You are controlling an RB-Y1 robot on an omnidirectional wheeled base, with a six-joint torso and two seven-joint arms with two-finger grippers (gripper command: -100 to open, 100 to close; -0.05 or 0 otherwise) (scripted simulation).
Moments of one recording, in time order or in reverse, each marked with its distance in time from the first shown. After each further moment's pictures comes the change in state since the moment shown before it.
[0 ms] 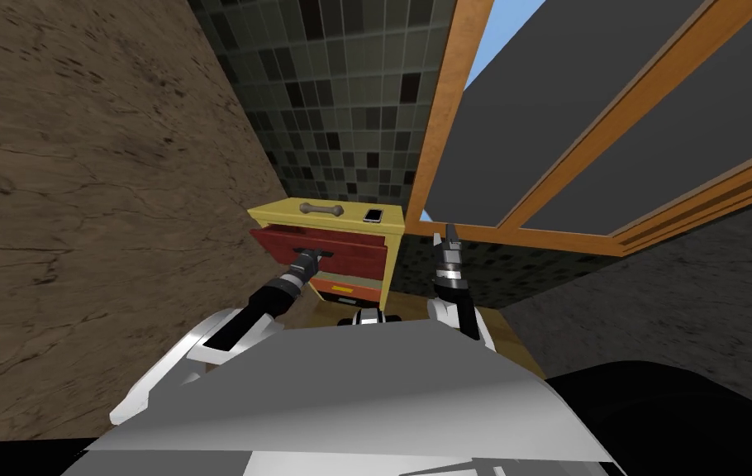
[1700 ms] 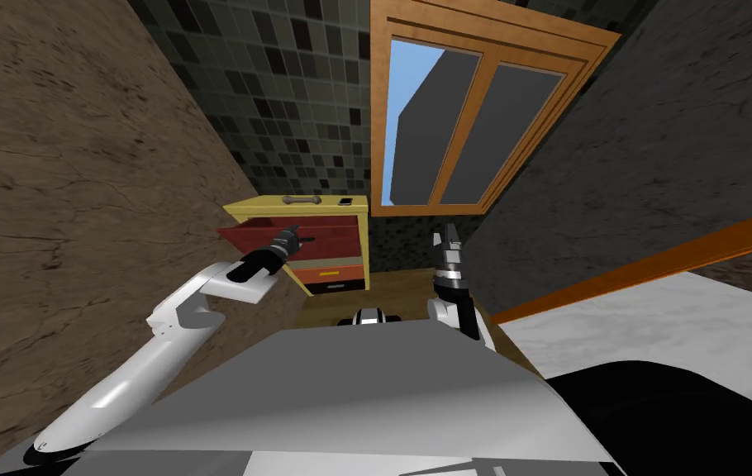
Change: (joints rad) left arm -0.345 0.216 0.195 0.295 0.116 0.196 0.217; right arm 0.000 0.000 0.000 0.000 0.000 0.000 0.000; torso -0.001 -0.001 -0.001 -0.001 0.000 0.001
